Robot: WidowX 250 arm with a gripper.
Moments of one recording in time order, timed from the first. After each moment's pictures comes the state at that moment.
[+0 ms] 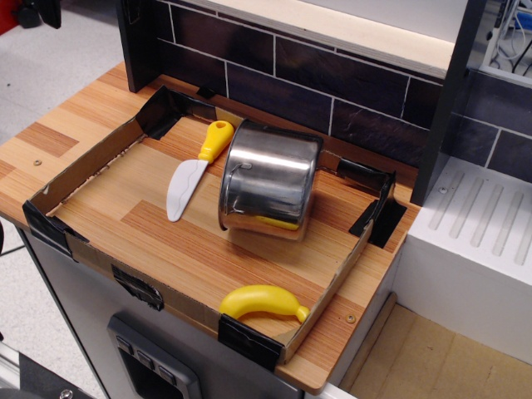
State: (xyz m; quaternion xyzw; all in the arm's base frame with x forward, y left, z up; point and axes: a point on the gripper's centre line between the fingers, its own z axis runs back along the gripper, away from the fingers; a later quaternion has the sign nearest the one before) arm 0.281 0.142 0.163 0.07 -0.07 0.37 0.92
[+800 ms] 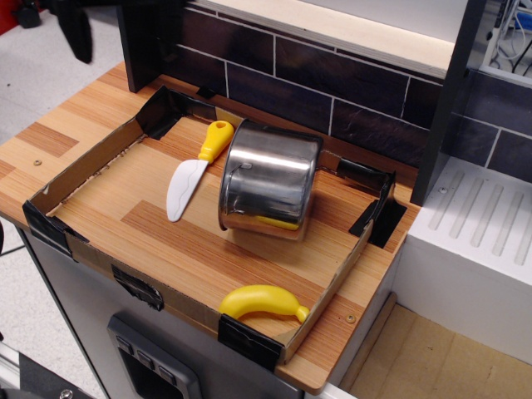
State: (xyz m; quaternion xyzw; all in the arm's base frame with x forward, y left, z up) arm 0.258 0.082 0.158 0.03 -0.05 0.31 0.95
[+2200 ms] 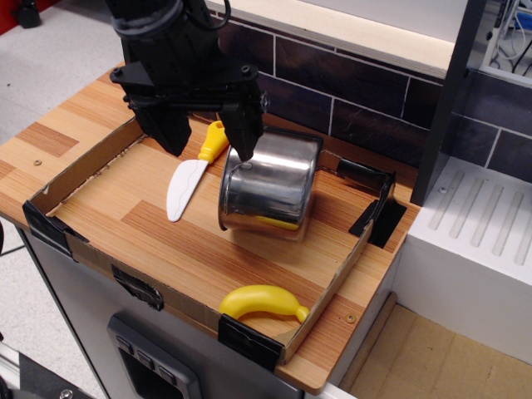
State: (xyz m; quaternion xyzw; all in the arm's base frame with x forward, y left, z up) arm 0.246 0.026 0.106 -0.08 -0.12 0.10 0.98
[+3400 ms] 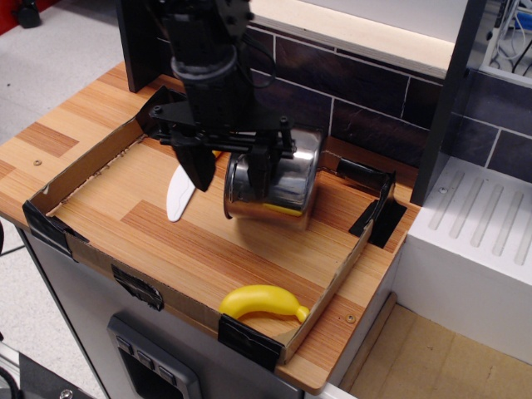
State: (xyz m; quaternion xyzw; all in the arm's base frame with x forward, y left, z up) arm 0.257 0.008 0.067 -0.03 -0.06 0.10 0.99
